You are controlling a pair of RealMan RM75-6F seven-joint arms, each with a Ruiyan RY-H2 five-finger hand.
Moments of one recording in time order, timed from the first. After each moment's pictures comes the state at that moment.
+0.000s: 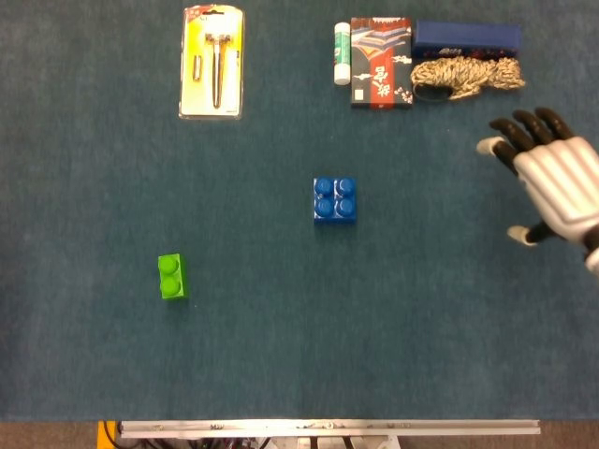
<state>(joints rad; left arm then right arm) -0.08 -0.96 0.01 -1.63 1.54 1.42 0.03 0.54 -0.93 0.19 -2.27 -0.88 1.00 -0.78</state>
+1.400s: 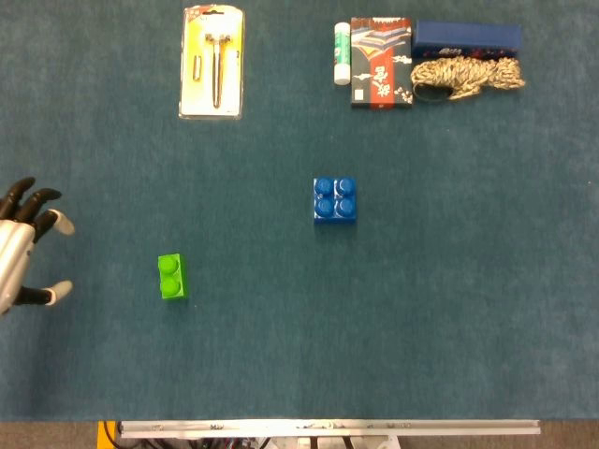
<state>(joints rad) -0.20 -0.96 0.02 -1.89 1.48 1.22 0.18 0.08 -1.05 -0.02 -1.58 -1.71 1.59 -0.02</state>
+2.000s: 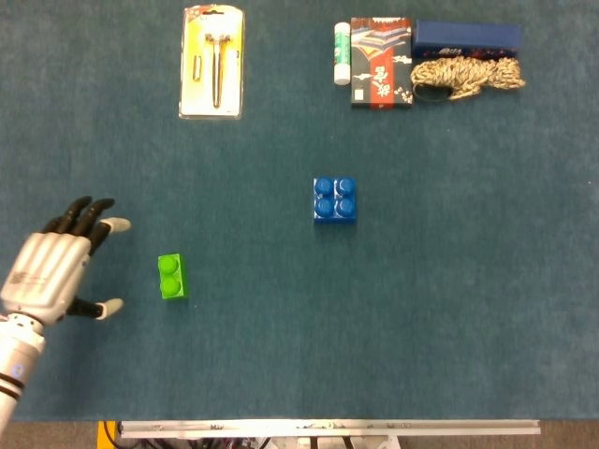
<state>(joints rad) -0.24 -1.09 0.04 -1.93 1.38 1.13 0.26 0.08 -1.03 -0.01 -1.57 -1.69 1.58 0.05</state>
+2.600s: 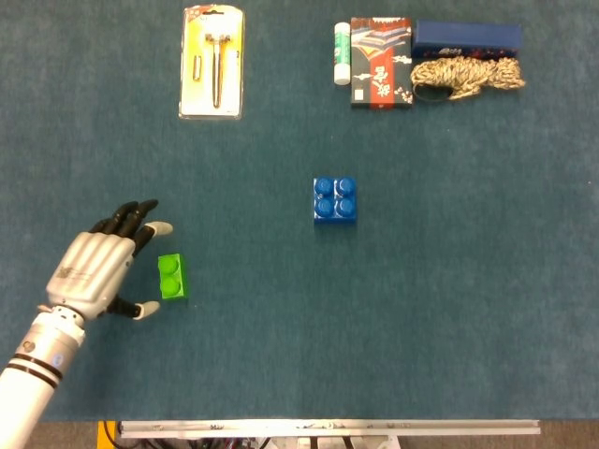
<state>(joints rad) -0.31 -1.21 0.03 -1.89 1.33 1.06 0.30 0.07 -1.02 -0.01 -1.57 -1.70 1.59 0.07</state>
